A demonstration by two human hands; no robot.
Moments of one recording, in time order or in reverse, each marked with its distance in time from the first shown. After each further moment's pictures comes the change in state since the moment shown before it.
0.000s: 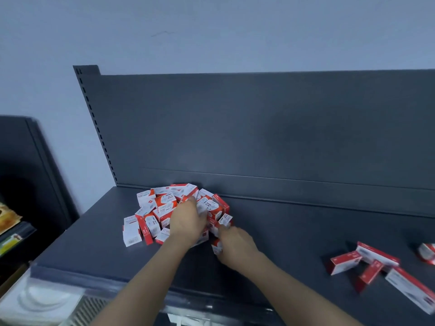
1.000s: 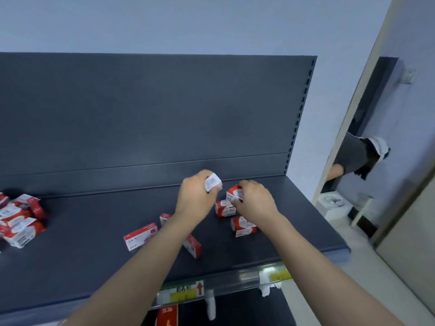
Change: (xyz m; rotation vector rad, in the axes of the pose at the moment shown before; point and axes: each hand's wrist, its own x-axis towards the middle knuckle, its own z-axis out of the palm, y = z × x) left_hand -0.156 0.389 0.141 -0.430 -0.105 0.482; right_hand -0.219 0.378 -0.127 0.054 0.388 0.472
